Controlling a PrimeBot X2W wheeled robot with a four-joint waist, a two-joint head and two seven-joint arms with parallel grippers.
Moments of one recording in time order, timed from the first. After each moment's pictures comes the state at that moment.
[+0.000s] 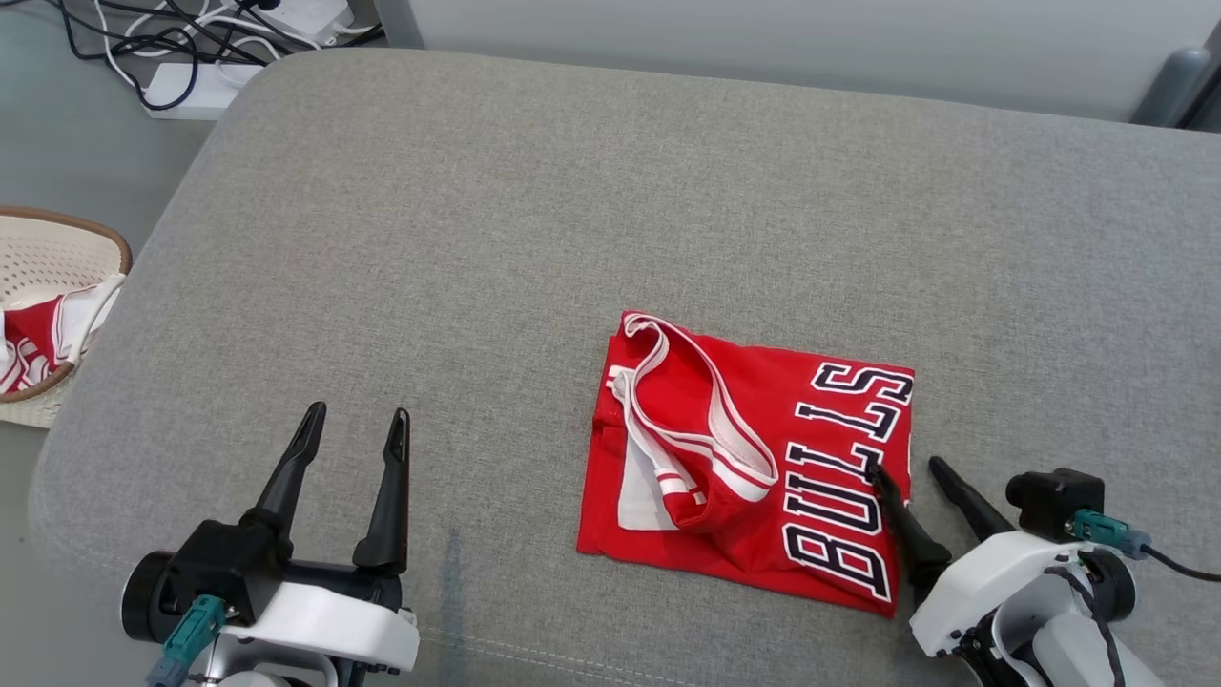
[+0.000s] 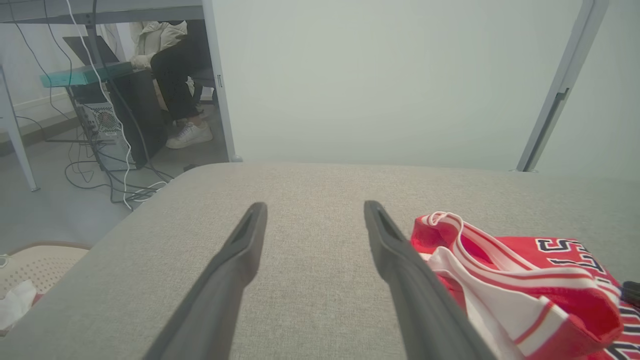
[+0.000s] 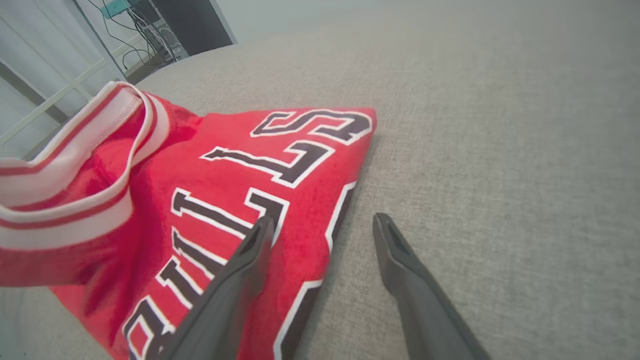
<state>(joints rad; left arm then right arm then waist) -0.07 0.34 -0.38 -0.06 -0.48 0.26 -0.21 -0.30 -0.22 0.41 0.57 0.58 0.13 -0.18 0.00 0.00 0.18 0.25</state>
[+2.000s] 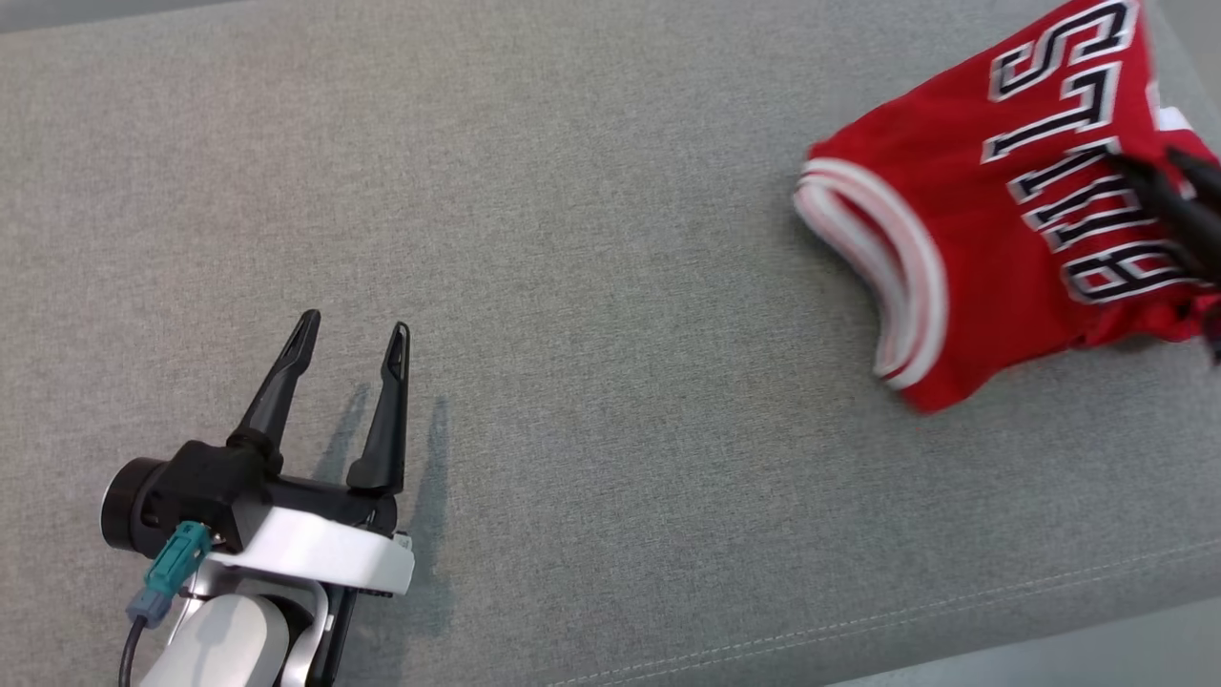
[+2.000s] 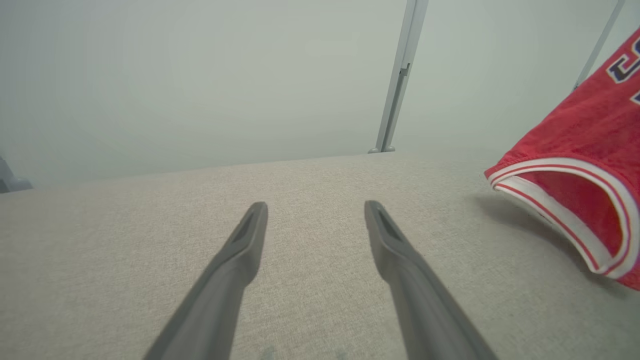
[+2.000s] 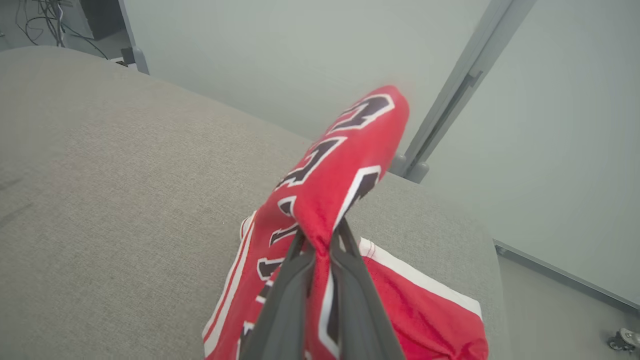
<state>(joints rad) -0.20 0.37 -0.41 -0.08 -0.47 0.25 -0.20 -0.60 -0.86 0.45 -0.09 0.76 0.13 0.22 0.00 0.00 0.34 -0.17</state>
